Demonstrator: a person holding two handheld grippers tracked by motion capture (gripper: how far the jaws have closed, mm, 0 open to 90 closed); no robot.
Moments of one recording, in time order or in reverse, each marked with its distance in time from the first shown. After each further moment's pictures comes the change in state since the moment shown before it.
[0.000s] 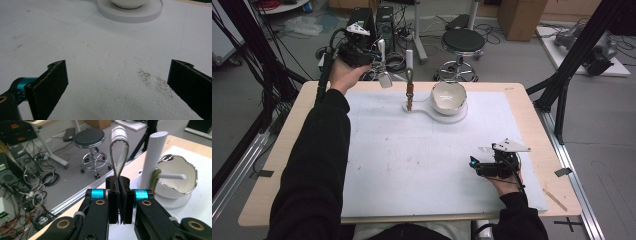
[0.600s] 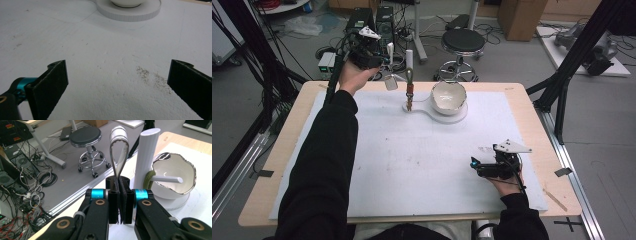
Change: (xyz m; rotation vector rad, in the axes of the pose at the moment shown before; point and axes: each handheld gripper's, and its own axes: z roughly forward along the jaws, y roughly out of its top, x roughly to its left) left arm -0.013 0.001 0.017 0.015 -0.017 0.019; right arm -0.001 -0.002 -0.002 0.002 -0.005 0.007
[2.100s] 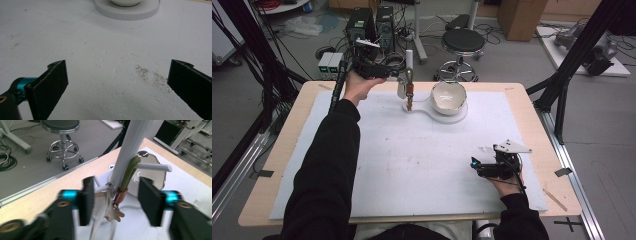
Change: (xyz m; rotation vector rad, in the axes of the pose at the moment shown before) left arm 0.004 -0.031 0.022 0.004 -0.196 -0.238; right arm 0.000 -0.002 0.001 0.003 -0.006 0.010
